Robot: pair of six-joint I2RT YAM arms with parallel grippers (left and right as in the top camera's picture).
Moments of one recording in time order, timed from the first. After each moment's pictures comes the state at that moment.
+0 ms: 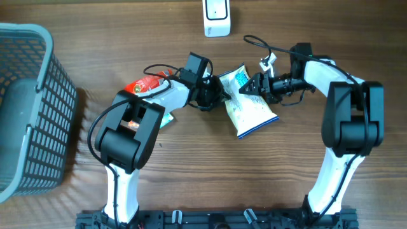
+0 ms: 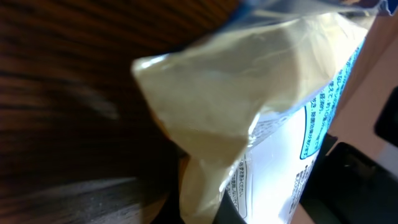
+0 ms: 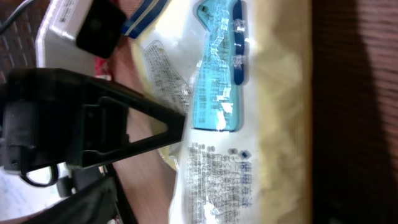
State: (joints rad) left arm -0.46 2.15 1.26 -0.17 0.62 -1.09; right arm 0.01 2.18 1.36 -0.77 -0.96 -0.10
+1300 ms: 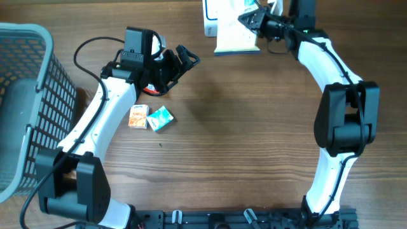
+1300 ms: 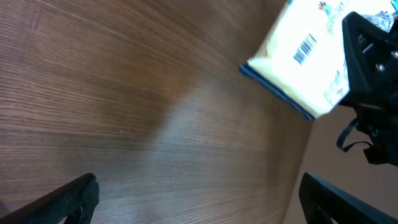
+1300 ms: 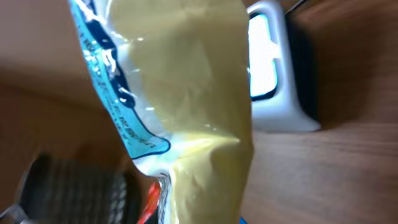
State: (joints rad) left arm -0.21 1.68 1.27 -0.51 0.52 -0.83; right arm 0.08 2.18 1.68 -0.08 -0.75 0.66
